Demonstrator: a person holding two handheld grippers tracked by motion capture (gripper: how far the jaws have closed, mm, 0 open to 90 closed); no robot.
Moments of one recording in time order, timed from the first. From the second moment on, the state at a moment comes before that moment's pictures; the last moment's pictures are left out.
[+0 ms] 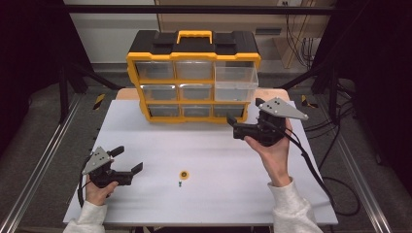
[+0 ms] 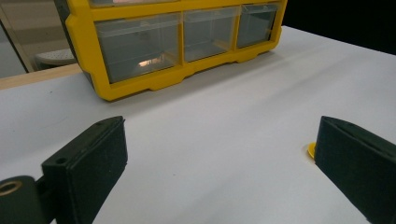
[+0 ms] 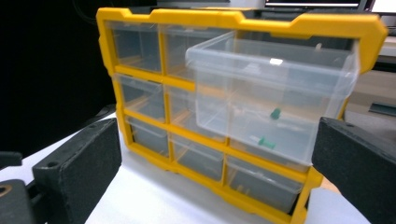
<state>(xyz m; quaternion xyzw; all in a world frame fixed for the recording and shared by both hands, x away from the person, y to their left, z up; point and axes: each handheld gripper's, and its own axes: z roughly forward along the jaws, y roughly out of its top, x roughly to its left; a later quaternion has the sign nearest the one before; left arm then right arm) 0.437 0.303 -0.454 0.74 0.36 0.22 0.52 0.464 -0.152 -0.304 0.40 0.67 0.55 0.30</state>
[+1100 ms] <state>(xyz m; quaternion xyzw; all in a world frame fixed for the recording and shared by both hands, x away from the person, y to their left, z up) 0.437 0.302 -0.454 0.74 0.36 0.22 0.53 0.435 -0.088 -0.380 0.37 0.72 0.54 0.22</state>
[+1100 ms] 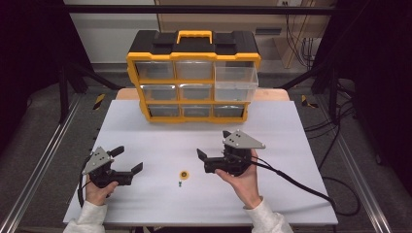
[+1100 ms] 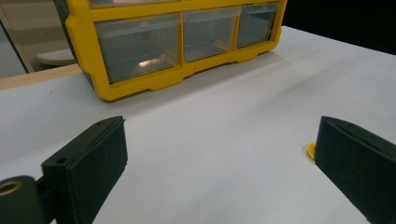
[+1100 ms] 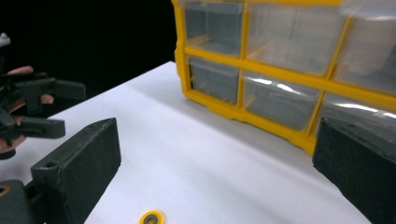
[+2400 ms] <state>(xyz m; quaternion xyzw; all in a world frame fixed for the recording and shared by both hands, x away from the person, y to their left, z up) 0.437 0.301 -0.454 0.74 0.35 0.22 0.52 0.420 -0.044 -0.441 0.36 0.78 0.48 0.17</state>
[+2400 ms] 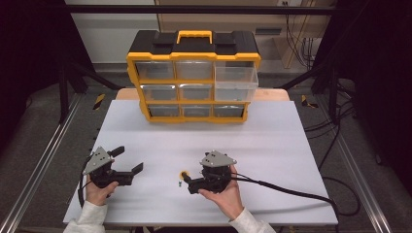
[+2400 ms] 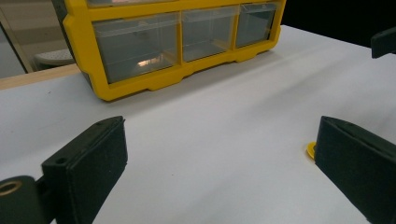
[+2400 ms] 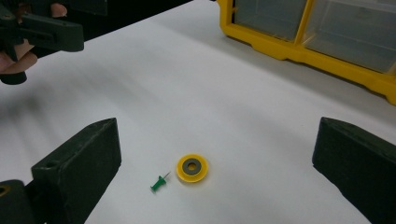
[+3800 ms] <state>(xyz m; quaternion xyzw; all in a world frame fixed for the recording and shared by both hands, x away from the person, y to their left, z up) 0.437 0.302 -0.454 0.74 0.36 0.22 0.52 0.412 0.001 -0.489 0.34 0.83 0.42 0.13</state>
